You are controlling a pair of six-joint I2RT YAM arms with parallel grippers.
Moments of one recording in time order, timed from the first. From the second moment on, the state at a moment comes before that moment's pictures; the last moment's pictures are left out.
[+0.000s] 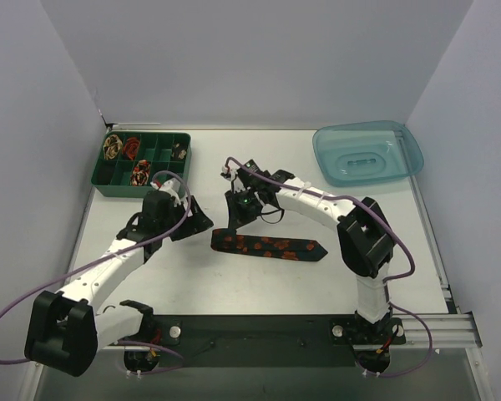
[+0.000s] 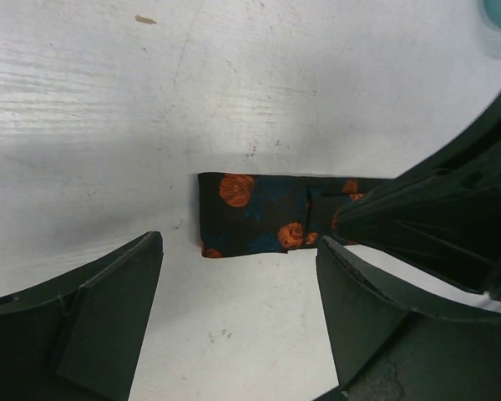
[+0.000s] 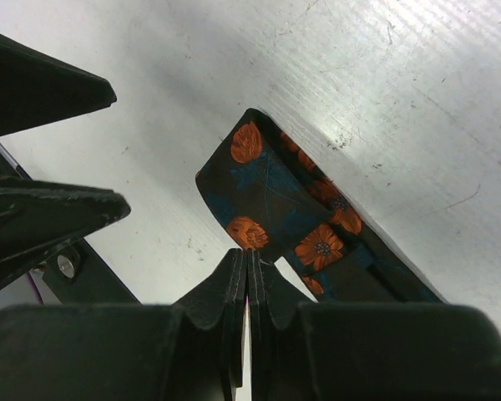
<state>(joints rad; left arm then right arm) -0.33 1.12 0.63 -0.20 0.17 -0.65 0.77 1.94 1.50 -0.57 -0.35 0.32</state>
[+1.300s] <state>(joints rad) -0.27 1.57 0.36 0.64 0.58 -0.83 0.79 2.03 1.43 -0.50 -0.38 0.35</state>
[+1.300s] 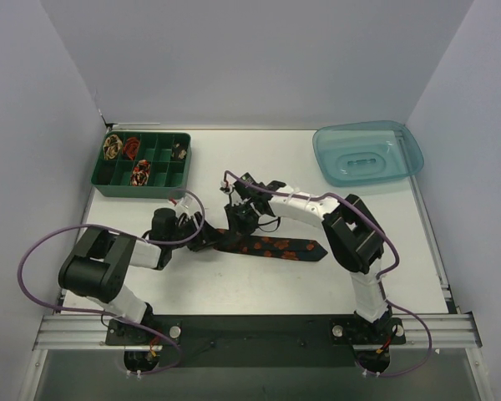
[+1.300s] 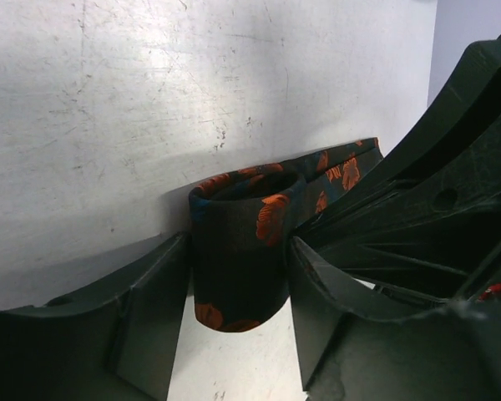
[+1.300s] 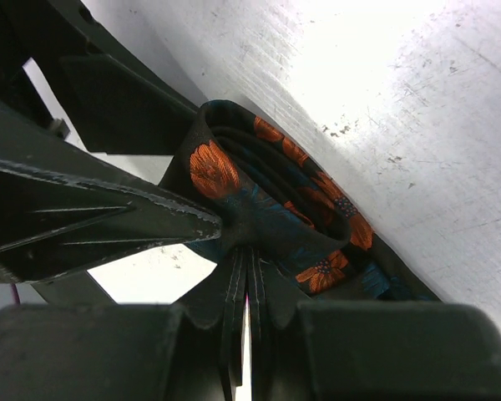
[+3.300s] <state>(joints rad) -0.68 1.62 1.10 -0.46 -0.10 -0.41 0.70 2.09 1.43 -0.50 -0.43 0.37</state>
